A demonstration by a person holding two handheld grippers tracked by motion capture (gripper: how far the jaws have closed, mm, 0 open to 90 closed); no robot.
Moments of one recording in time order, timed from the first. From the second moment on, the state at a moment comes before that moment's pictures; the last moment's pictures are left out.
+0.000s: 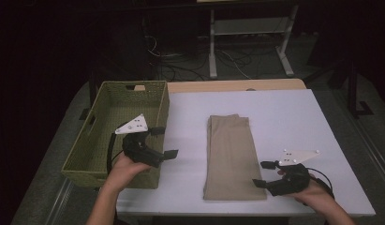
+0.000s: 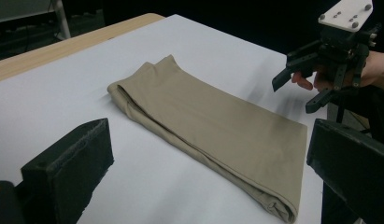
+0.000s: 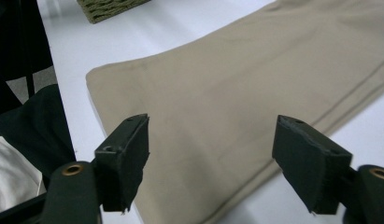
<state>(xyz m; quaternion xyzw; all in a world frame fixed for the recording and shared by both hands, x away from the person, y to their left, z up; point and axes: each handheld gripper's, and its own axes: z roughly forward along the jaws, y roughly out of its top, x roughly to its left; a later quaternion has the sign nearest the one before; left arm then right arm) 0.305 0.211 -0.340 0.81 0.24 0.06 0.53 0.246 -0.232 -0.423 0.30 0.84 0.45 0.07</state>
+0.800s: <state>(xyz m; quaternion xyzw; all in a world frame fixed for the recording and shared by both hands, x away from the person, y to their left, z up) 0.306 0.212 -0.340 0.80 0.25 0.06 0.54 0.241 -0.251 -0.434 0.34 0.83 0.44 0.09</state>
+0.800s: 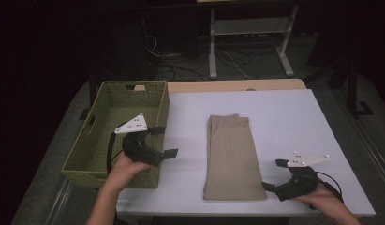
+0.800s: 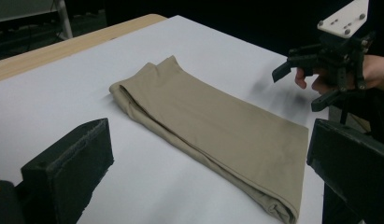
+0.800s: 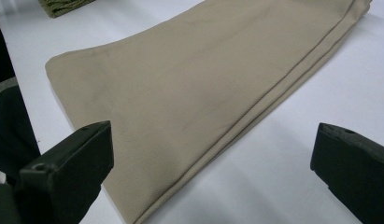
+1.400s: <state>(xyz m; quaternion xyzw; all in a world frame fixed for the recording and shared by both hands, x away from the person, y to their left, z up) 0.299 0.183 -0.331 0.81 0.23 0.05 0.54 0.242 -0.245 -0.435 0.33 0.83 0.43 0.09</state>
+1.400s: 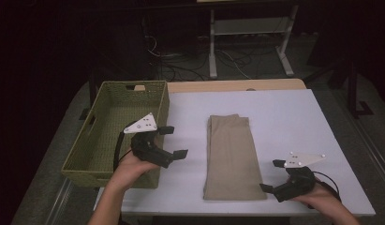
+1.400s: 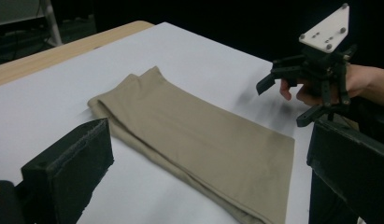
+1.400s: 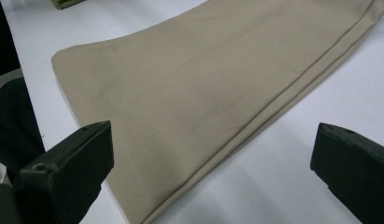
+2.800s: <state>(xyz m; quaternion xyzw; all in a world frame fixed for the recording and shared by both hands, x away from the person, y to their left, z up) 0.285 0.109 -0.385 0.83 0.21 0.01 0.51 0.241 -0.243 -0.438 0.31 0.84 0.43 0.08</state>
